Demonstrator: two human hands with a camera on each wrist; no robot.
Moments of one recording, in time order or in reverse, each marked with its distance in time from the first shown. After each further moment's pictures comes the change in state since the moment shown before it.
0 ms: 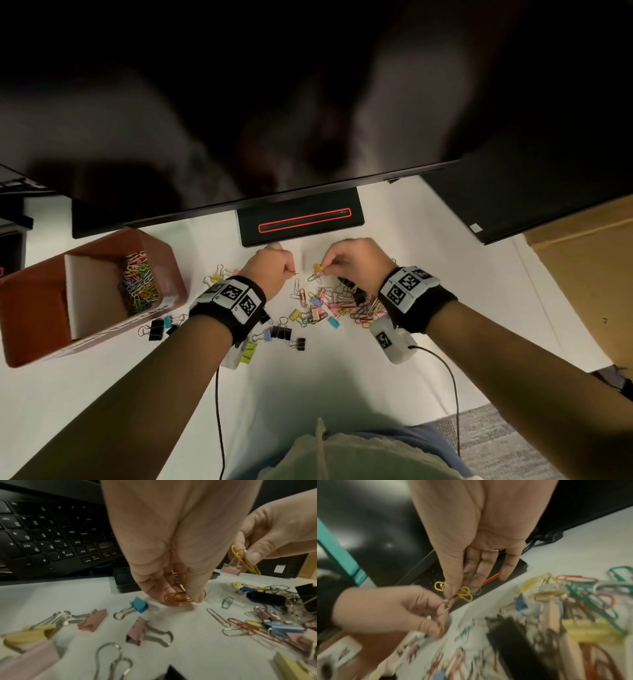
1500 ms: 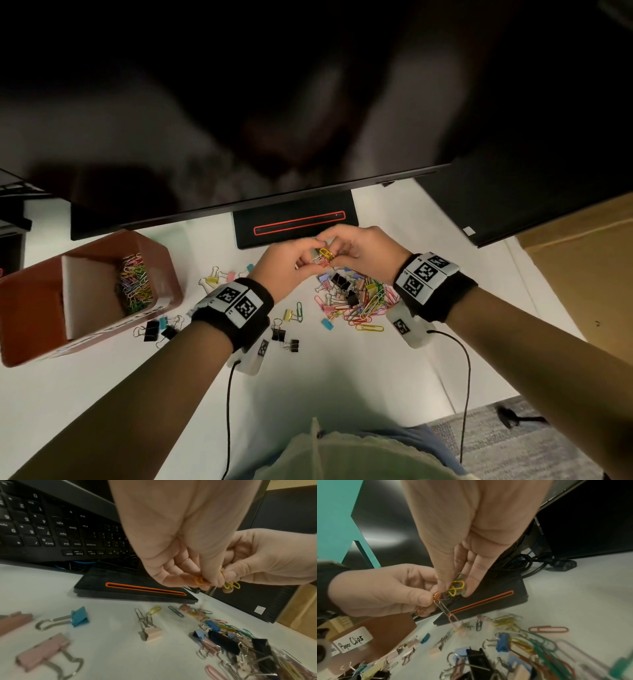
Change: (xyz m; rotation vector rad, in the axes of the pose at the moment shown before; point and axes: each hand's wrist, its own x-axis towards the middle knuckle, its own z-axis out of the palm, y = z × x) left_hand -0.017 0.046 -0.013 -0.369 0.171 0.191; right_hand -0.005 -0.003 -0.037 -0.023 -0.075 -0.125
